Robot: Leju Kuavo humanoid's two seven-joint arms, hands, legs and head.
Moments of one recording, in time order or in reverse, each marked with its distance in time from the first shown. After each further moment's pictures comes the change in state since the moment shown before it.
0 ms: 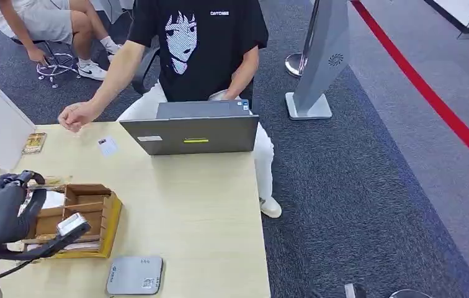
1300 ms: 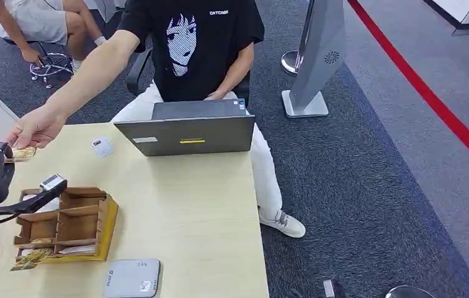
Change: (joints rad) left arm -0.252 0.069 -0.004 0.402 -0.246 0.021 0.098; right arm -0.034 -0.019 0.101 0.112 -0.010 -0.005 -0.024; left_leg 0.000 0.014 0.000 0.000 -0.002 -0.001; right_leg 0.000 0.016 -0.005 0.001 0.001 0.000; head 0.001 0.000
